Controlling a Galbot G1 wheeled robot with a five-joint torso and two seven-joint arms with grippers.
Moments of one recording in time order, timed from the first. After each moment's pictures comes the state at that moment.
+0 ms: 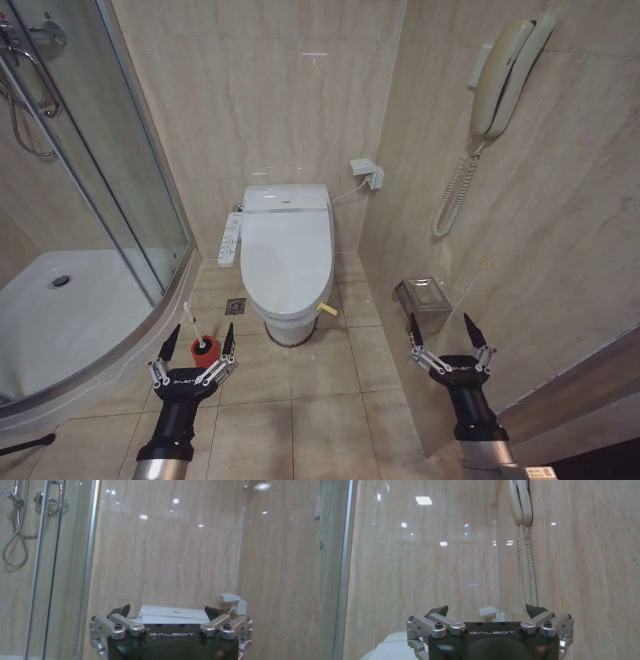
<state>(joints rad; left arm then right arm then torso) 1.83 -1.34 -0.46 -2.42 -0.17 -0.17 -0.17 -1.80 1.41 0.56 2.31 0.15 0.37 0.11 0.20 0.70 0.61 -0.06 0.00</state>
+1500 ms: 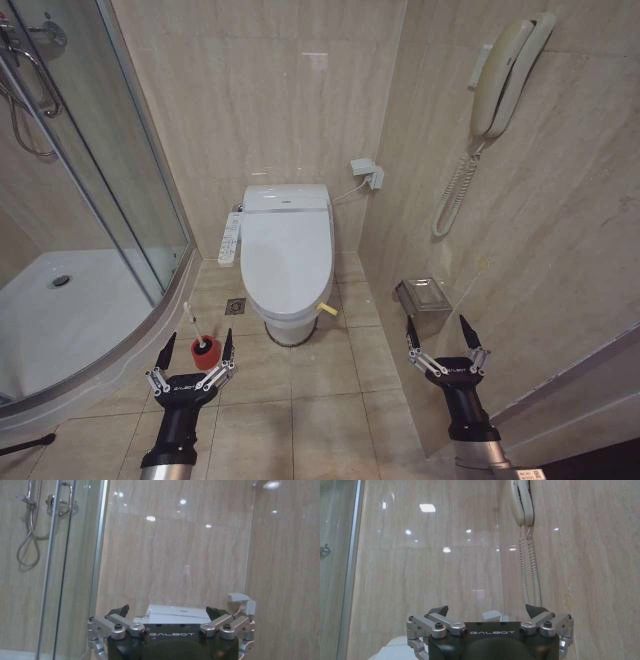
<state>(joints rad) 1.84 -1.37 -0.44 -2.38 -0.13 -0.22 -0.21 -1.77 1.43 0.56 2.23 0.16 0.44 0.06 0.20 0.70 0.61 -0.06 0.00</state>
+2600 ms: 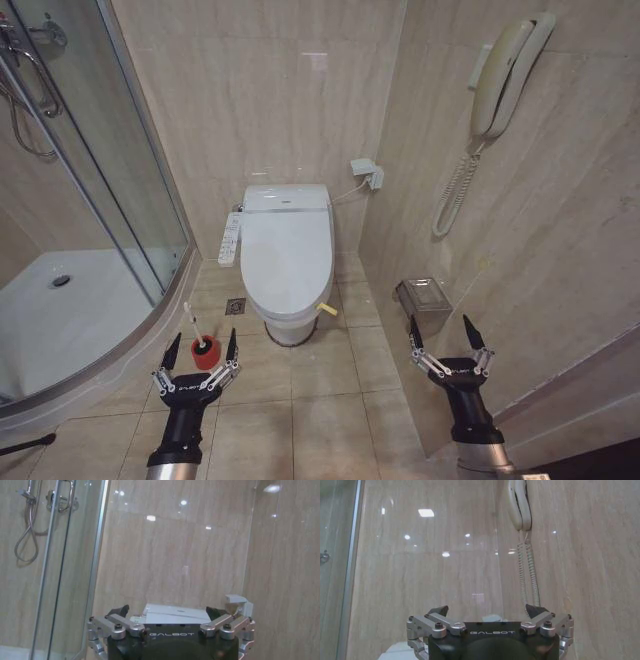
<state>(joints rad) 1.83 -1.37 -0.42 -2.37 -0.15 -0.23 -0.21 -1.77 1.43 0.57 2.24 0.18 0.47 0.05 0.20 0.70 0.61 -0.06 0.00</state>
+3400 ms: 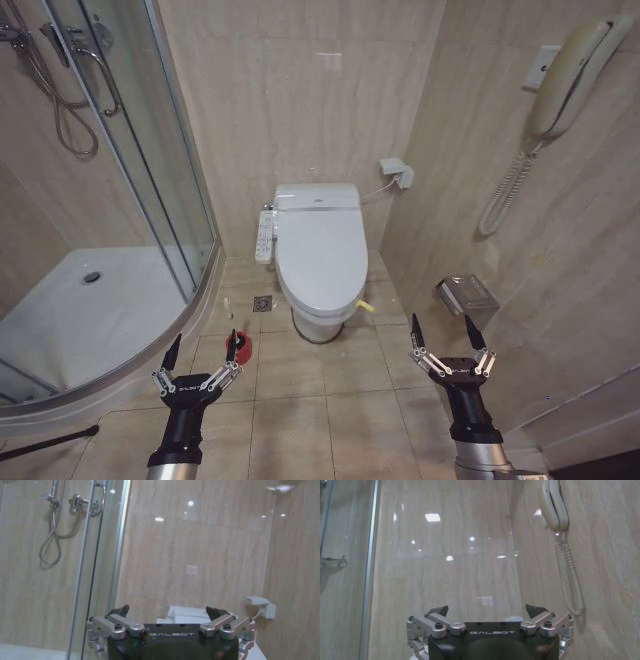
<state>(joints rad) 1.82 -1.37 -0.42 -2.36 -0.15 -0.24 -0.20 -1.76 1.44 0.57 2.22 0.19 0.50 0.05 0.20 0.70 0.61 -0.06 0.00</state>
